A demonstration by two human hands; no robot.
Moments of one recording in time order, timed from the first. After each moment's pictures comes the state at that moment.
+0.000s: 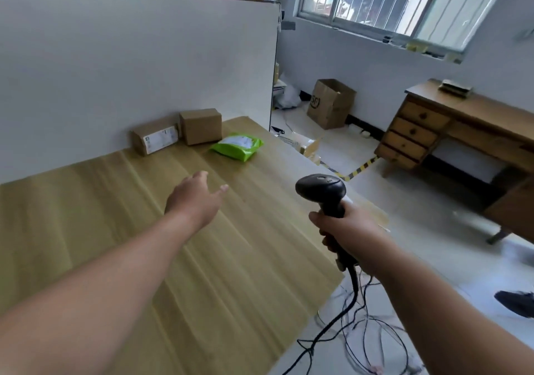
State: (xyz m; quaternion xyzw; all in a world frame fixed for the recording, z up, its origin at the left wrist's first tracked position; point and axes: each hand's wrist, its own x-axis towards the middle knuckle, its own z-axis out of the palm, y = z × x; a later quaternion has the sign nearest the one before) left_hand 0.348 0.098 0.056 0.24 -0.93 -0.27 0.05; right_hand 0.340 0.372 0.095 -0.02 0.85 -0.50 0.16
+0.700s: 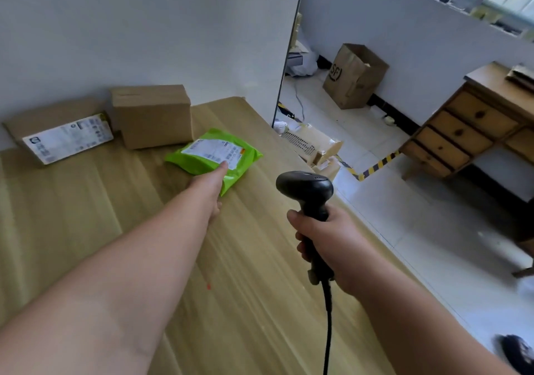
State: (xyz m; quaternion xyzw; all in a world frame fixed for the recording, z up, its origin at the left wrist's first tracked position) left_hand -0.028 0.062 -0.091 0.49 -0.49 -0.72 -0.06; right_hand 0.031 0.274 0.008 0.05 0.80 -0.54 0.26
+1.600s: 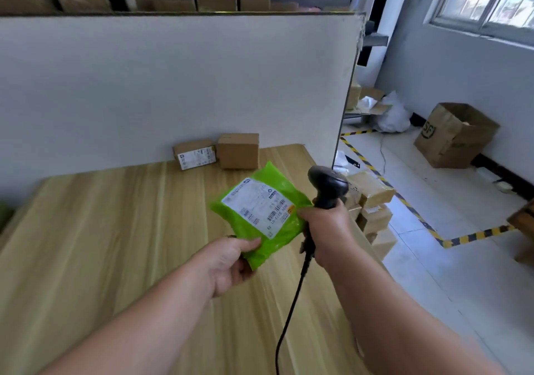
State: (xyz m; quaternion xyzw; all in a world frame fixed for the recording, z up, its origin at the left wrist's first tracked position) left_hand 0.191 0.229 0.058 0.44 -0.44 -0.78 0.00; right_hand 0.058 0.330 0.070 0.00 0.70 -0.67 0.23
